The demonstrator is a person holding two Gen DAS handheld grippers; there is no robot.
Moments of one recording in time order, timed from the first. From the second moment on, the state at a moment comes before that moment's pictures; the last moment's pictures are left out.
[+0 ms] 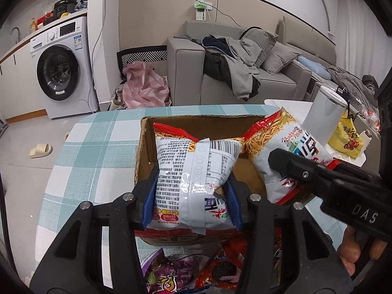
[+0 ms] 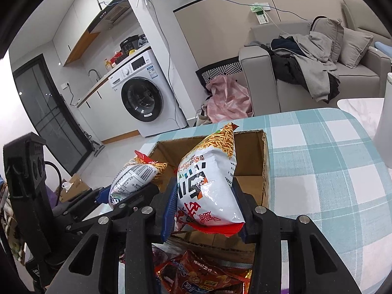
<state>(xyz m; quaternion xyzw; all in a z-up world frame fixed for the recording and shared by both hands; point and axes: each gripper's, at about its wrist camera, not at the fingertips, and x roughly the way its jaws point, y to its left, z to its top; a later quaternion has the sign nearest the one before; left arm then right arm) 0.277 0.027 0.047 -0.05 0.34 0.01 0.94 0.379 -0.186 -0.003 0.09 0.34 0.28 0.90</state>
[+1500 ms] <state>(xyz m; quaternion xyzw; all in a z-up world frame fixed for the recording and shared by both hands) 0.120 0.055 0.052 -0.08 0.34 0.04 0.94 0.261 -0.263 0.000 0.00 0.32 0.26 0.91</state>
